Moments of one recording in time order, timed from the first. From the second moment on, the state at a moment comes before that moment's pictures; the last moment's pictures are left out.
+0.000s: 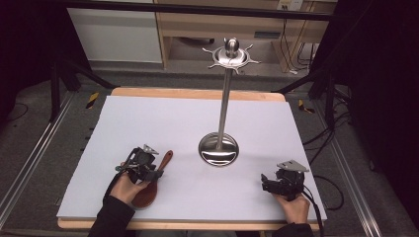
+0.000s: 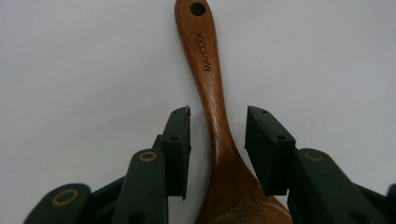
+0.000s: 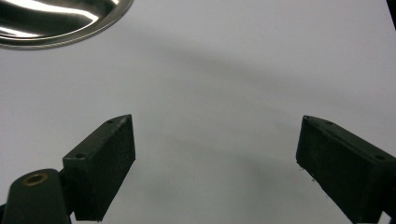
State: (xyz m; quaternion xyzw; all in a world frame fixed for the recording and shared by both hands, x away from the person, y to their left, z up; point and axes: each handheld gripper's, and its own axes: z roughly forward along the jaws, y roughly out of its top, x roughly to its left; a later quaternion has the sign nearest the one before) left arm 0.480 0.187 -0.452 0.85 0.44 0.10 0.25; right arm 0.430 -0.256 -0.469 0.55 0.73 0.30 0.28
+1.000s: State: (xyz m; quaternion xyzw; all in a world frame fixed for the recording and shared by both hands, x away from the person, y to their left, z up) left arm 0.484 0.189 -0.448 0.88 0.42 0.08 0.23; right arm 0.432 -0.255 -0.471 0.55 0.73 0.29 0.27
